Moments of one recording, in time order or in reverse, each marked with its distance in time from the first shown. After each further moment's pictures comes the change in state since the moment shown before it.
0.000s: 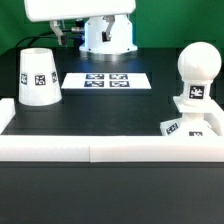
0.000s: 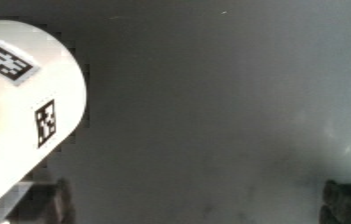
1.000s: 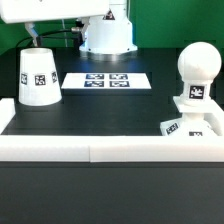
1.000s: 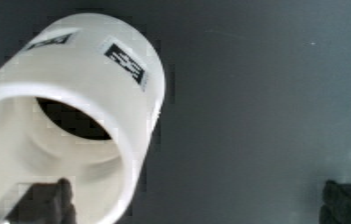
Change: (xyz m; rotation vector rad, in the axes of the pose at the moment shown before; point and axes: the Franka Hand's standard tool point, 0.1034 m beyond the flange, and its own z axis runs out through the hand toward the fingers) arm -0.008 0.053 0.002 -0.013 -0.009 -0.176
